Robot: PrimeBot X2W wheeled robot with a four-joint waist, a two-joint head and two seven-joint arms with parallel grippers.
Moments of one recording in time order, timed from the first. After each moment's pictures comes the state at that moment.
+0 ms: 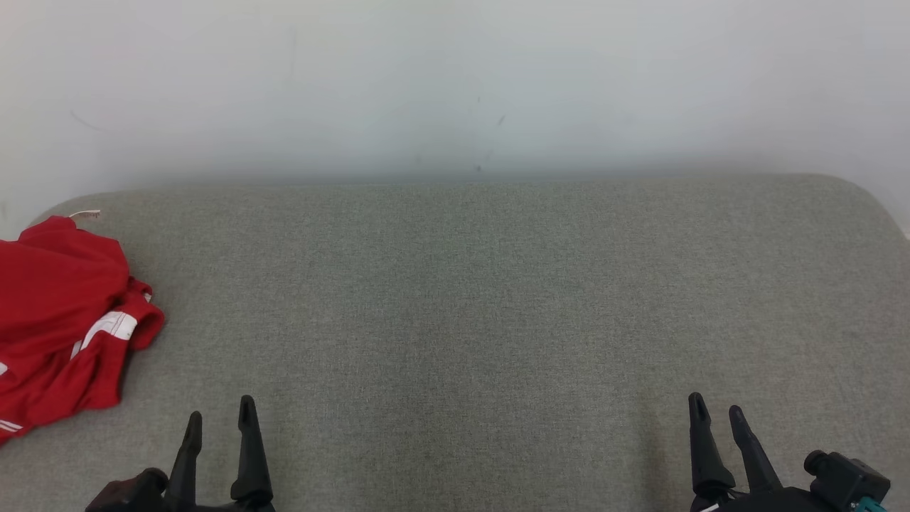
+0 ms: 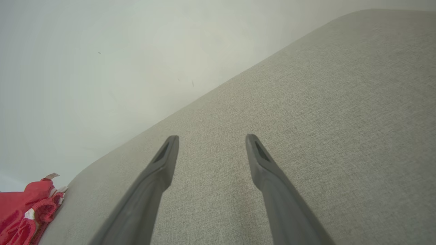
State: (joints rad) left arm 0.00 0.07 -0.04 0.13 -0.49 0.01 -0.16; right arm 0.02 -0.04 -0.01 0.21 0.58 0.13 -0.13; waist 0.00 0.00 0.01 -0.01
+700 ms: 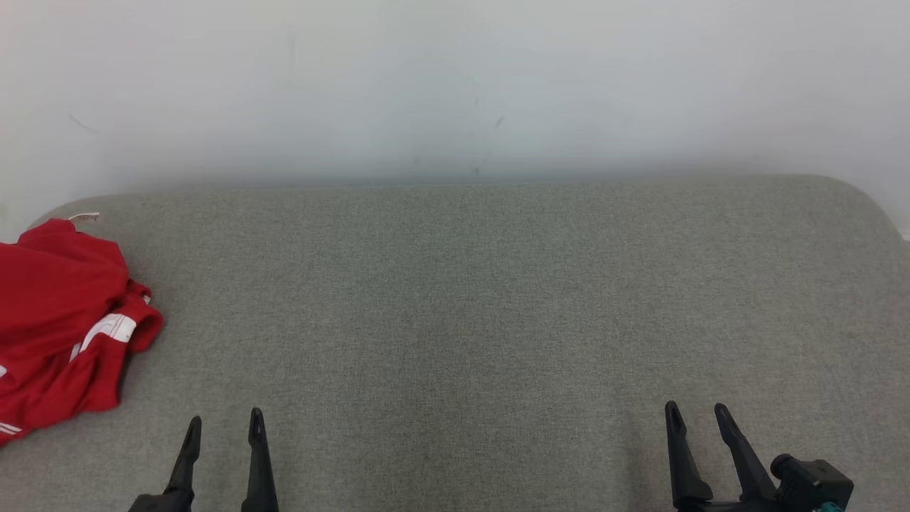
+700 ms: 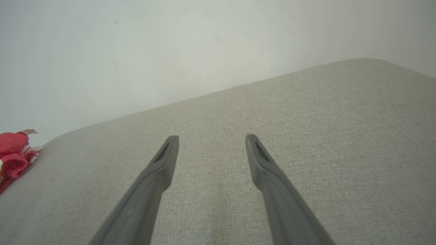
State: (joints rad) left arm 0.04 0.14 -0.12 0.08 -0.29 0.10 -0.20; right arm 0.04 -0.05 0.02 0.20 0.31 0.13 -0.19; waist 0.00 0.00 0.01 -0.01
